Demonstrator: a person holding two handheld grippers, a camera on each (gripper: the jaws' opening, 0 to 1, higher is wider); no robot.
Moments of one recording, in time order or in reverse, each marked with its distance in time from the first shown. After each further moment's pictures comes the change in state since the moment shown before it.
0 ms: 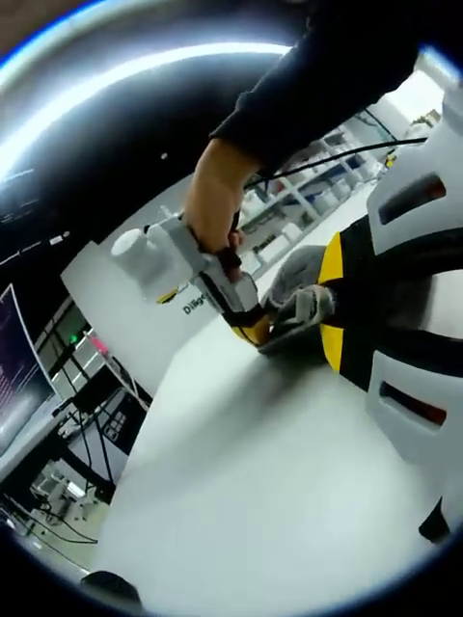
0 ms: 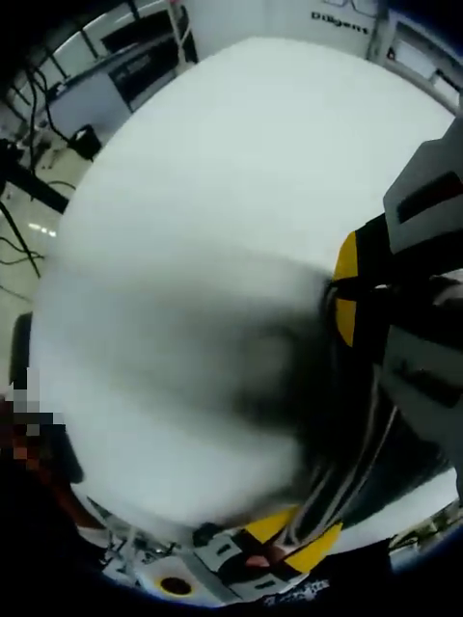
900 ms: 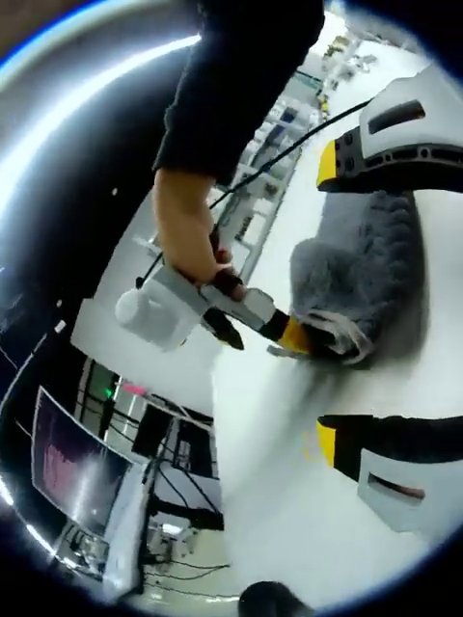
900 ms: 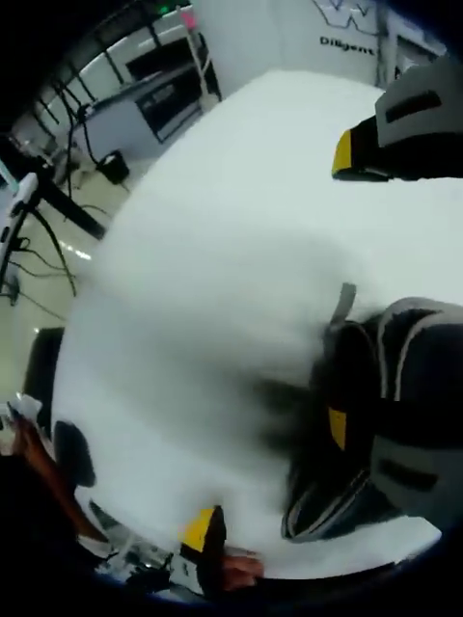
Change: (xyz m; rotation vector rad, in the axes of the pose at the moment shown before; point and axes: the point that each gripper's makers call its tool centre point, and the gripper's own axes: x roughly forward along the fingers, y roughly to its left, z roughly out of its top) left arm -0.011 -0.032 0.017 0.541 -0.052 0.027; right arm -0.031 -0.020 0.019 -0.026 -0.145 -0.169
